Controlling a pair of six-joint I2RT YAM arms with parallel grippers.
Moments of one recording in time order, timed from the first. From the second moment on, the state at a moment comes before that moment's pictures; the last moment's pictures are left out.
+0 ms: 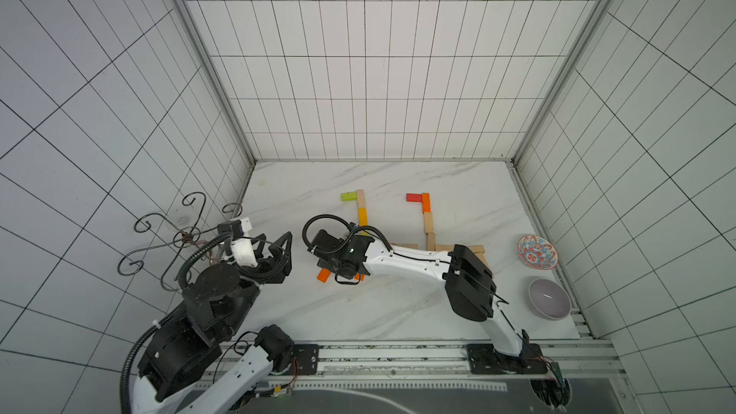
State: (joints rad) left arm -0.62 0.42 1.05 -0.89 -0.40 -0.43; right arm 1.19 2.21 1.87 -0.73 0.27 1.44
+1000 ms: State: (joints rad) left arm -0.62 0.39 1.01 -0.89 -0.43 -0.40; right arm 1.17 2.52 2.24 -0.95 0.26 1.49
